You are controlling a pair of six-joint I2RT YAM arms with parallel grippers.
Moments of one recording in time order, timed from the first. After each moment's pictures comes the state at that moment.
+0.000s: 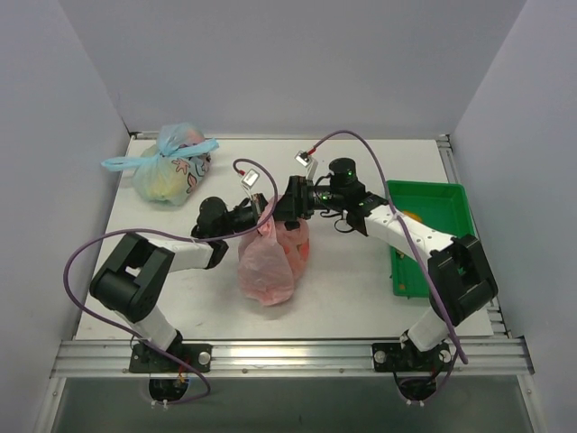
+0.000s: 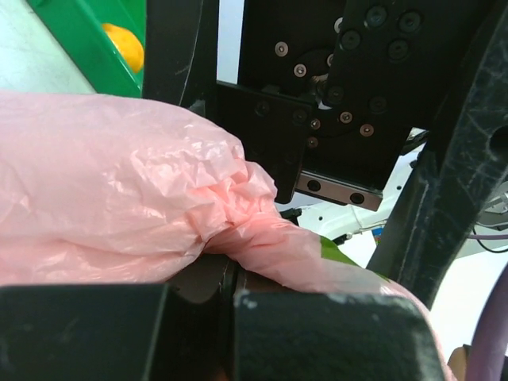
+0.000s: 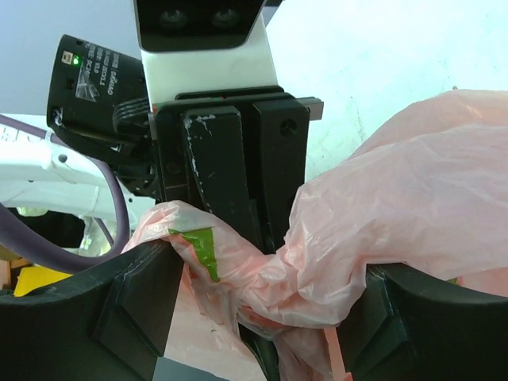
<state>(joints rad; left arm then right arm) -0.50 1.65 0.67 1.13 0.82 -1.20 0.56 1.61 1.08 0.19 -0.84 0.64</state>
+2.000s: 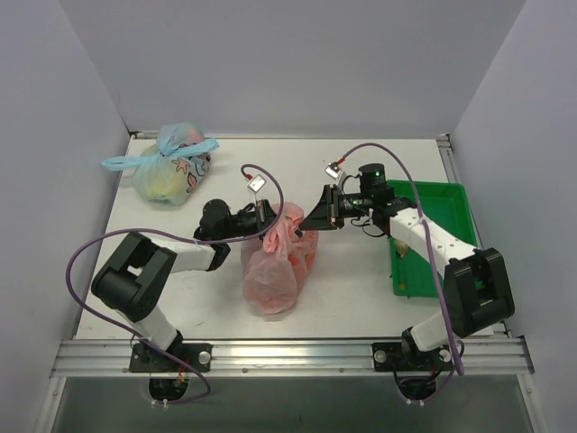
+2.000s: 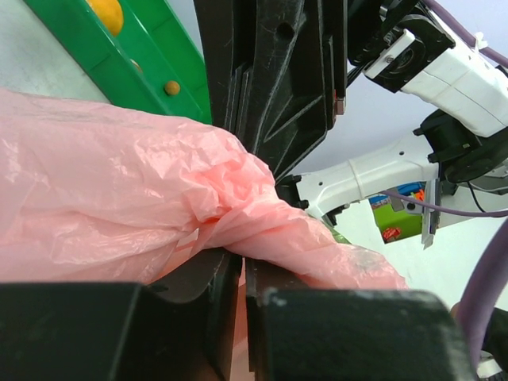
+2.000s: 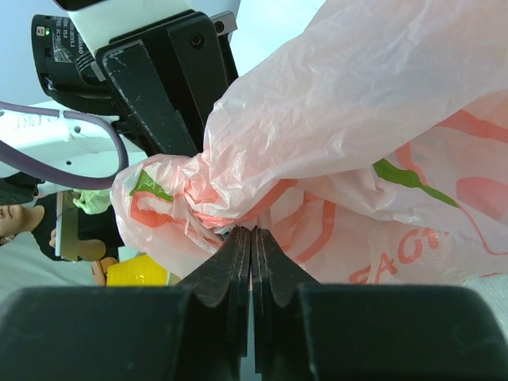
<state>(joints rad) -0.52 1.66 0.66 1.14 0.89 -1.17 0.37 1.50 0.97 -0.07 -1.01 0.66</state>
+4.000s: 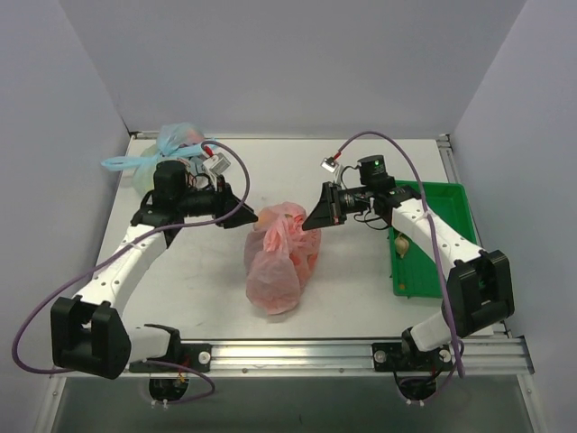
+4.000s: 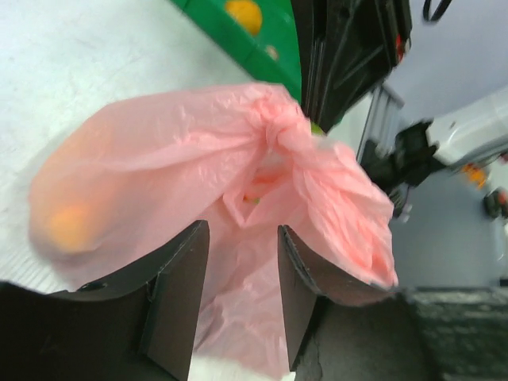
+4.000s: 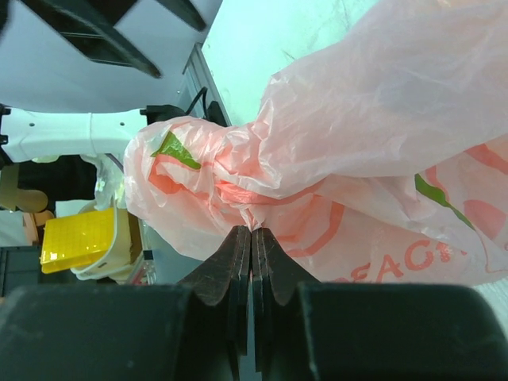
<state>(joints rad) -0.23 1.27 0.91 -0.01 1.00 -0.29 0.37 1.50 1.12 -0.33 -1.05 0.36</state>
